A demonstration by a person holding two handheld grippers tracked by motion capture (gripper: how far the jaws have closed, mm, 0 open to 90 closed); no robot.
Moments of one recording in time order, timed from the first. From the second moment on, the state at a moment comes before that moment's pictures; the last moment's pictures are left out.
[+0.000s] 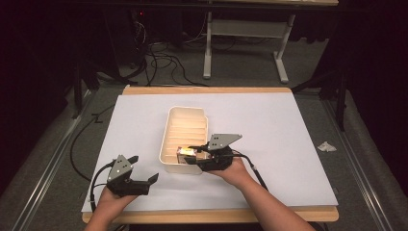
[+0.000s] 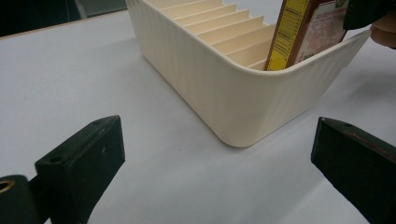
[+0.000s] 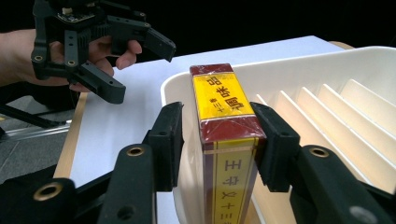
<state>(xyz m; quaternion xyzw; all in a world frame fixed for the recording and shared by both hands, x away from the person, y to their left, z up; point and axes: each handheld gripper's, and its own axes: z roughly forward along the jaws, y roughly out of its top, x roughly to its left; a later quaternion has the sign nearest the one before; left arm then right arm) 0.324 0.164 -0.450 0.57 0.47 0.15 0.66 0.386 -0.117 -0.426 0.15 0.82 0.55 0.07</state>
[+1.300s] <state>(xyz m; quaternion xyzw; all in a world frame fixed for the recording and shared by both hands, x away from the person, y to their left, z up) 0.330 0.159 -0.450 0.57 0.48 0.15 0.65 0.379 -0.202 -0.400 0.29 0.75 0.55 0.21</state>
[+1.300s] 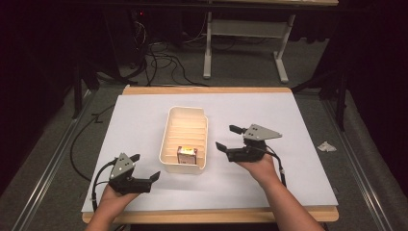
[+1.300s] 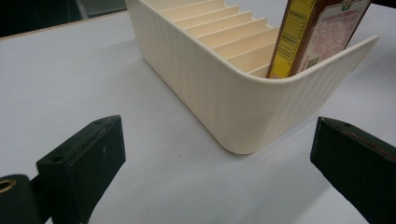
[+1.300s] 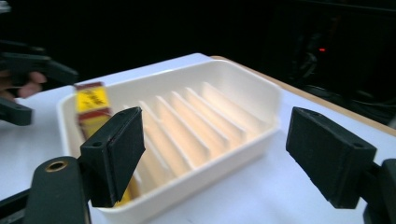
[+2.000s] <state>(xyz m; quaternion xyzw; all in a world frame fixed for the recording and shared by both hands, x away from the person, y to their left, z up) 0.334 0.153 -0.453 0.57 0.48 0.15 0.65 0.318 -0.339 -0.427 0.42 0.71 0.48 0.30</state>
